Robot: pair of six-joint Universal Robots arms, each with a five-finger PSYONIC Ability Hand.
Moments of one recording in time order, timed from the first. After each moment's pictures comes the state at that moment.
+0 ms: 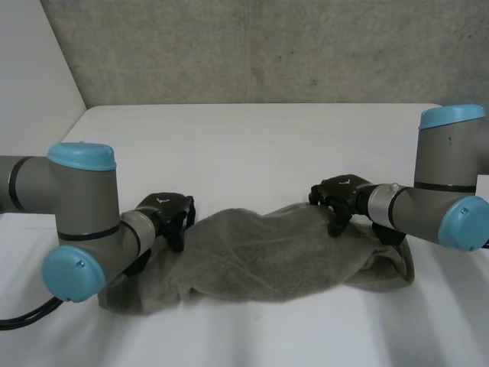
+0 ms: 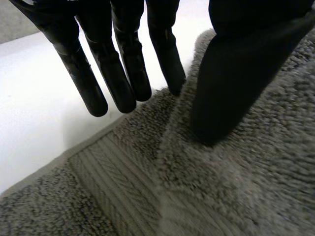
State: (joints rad) left arm 4.30 -2.19 -1.39 3.03 -1.48 3.27; right arm 1.87 -0.76 1.02 0.39 1.17 2.75; left_hand 0.90 0.90 0.90 0.90 0.72; right_hand 0.91 0.92 0.91 0.91 0.73
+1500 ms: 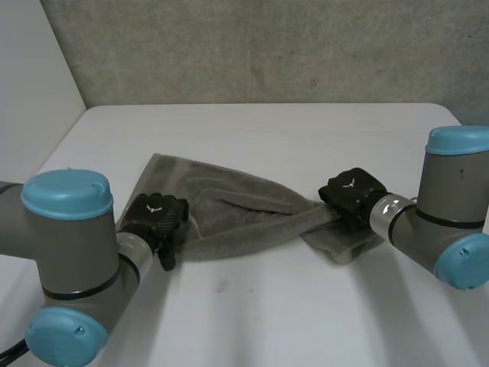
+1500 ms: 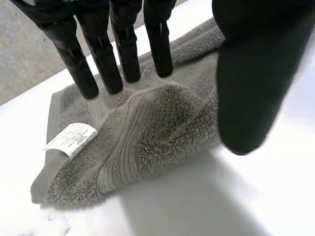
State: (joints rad) left arm 4.18 -1.96 -1.66 3.20 -1.71 3.34; right arm 1.91 -0.97 1.36 0.08 1.31 2.49; left_hand 0.51 0.51 0.51 0.51 0.34; right_hand 1.30 1.31 1.33 1.34 1.15
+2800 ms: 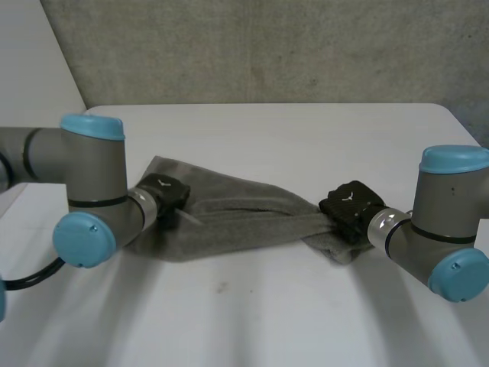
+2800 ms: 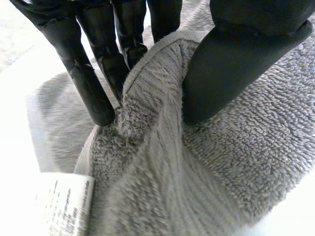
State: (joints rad) left arm 4.29 -2.31 -1.12 2.86 -1.55 3.57; right arm 1.90 -0.93 1.42 0.01 1.31 2.45; left_hand 1.16 1.20 1.20 1.20 1.01; right_hand 1.30 1.31 1.33 1.34 1.15
